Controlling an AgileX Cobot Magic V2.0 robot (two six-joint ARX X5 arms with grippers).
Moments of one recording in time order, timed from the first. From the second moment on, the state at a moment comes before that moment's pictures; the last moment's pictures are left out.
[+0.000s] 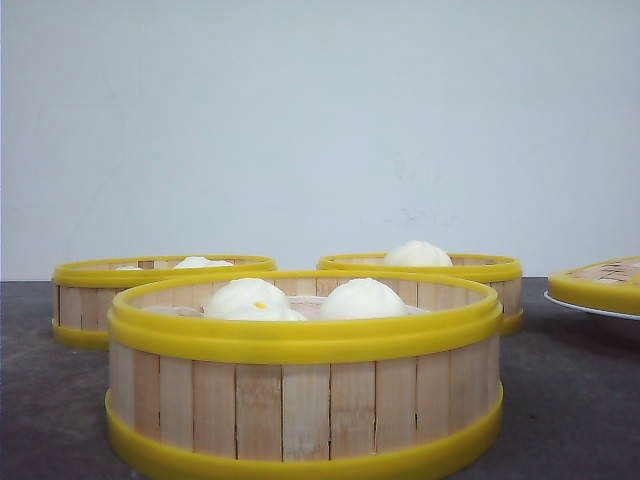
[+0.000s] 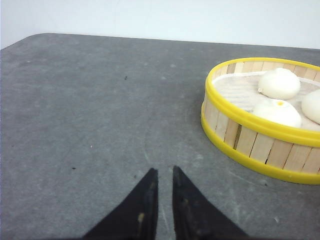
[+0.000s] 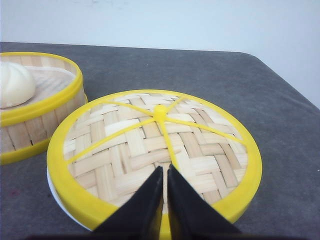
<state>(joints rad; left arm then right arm) 0.00 0.00 0.05 -0.23 -0.08 -0.04 -0.01 0.01 0.01 -0.16 0.05 0.01</state>
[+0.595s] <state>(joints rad) 0.00 0.00 0.05 -0.23 -0.08 -0.32 -0.01 0.01 0.01 -0.12 -0.09 0.39</state>
